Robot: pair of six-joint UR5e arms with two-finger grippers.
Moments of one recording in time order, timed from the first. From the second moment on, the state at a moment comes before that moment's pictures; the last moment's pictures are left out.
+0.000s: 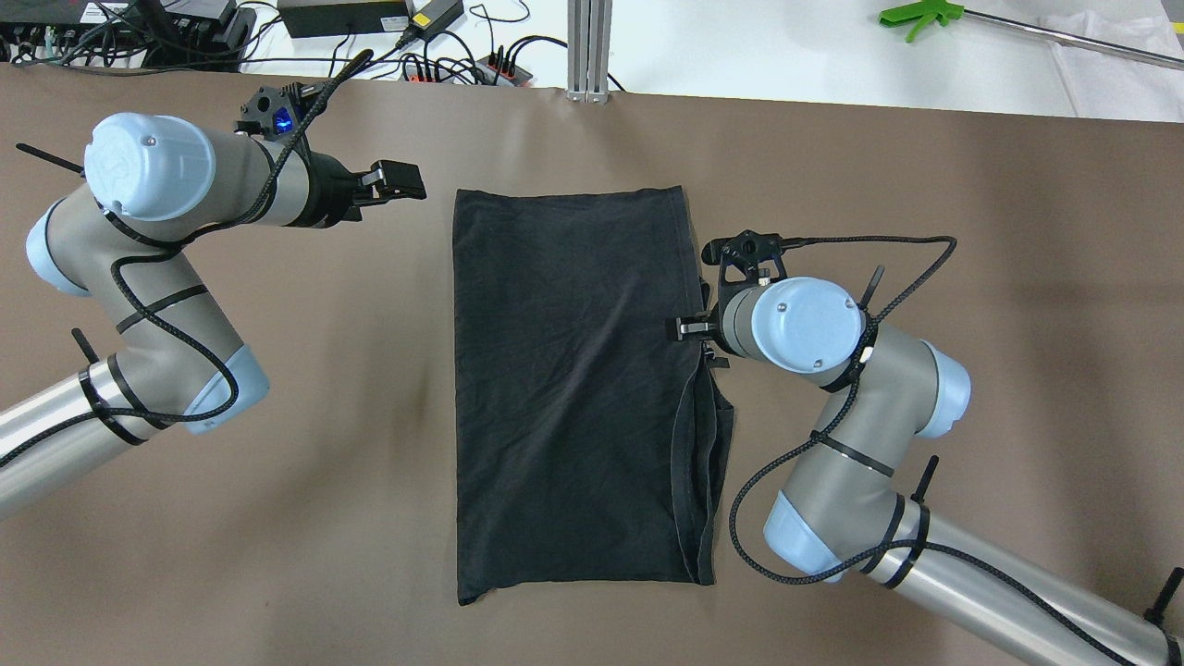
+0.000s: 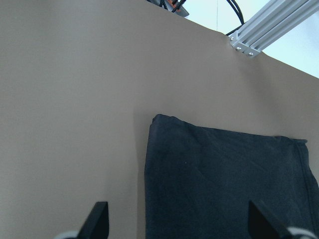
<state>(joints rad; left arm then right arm) -0.86 -2.10 -1.59 -2.23 -1.81 -1.37 0.63 -1.05 1.62 -1.21 1.58 1.03</state>
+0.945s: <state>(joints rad) -0.86 -2.11 -1.59 -2.23 -1.81 -1.37 0.54 -1.14 1.66 -1.21 1.53 1.02</state>
